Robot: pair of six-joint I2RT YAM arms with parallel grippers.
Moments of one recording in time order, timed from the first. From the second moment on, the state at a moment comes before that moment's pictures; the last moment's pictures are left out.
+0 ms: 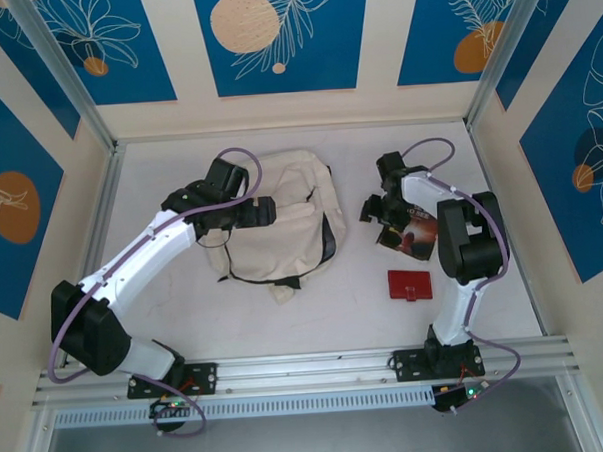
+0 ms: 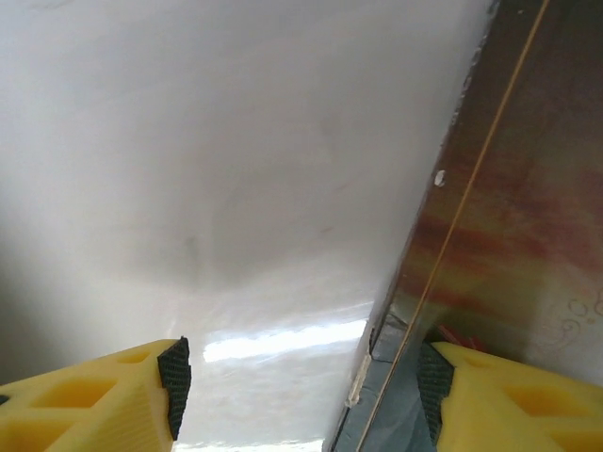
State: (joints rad) left arm -0.55 1.44 1.28 -0.77 -0.07 -0.50; right arm 0.19 1.87 1.25 -0.75 -0.11 0.49
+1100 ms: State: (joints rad) left arm -0.55 1.43 1.25 -0.77 -0.05 -0.50; right arm -0.26 1.74 1.03 -0.71 -0.24 0.45
